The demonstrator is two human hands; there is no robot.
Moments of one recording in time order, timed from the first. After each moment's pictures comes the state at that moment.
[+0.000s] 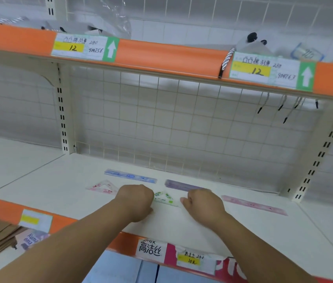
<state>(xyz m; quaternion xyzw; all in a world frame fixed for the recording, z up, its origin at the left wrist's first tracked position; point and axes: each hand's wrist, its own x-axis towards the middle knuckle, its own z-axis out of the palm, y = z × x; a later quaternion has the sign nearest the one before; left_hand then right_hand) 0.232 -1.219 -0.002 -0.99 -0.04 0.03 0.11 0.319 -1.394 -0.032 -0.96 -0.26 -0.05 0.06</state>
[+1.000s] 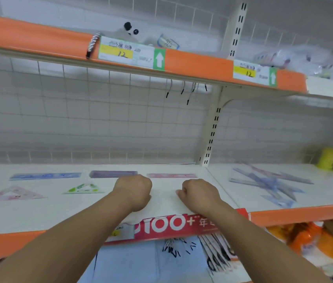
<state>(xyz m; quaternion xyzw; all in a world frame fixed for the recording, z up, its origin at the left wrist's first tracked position) 0.248 -1.387 0.006 -0.99 0.12 -0.04 0.10 0.253 -1.569 -0.006 -0.99 -0.09 -0.07 0.04</state>
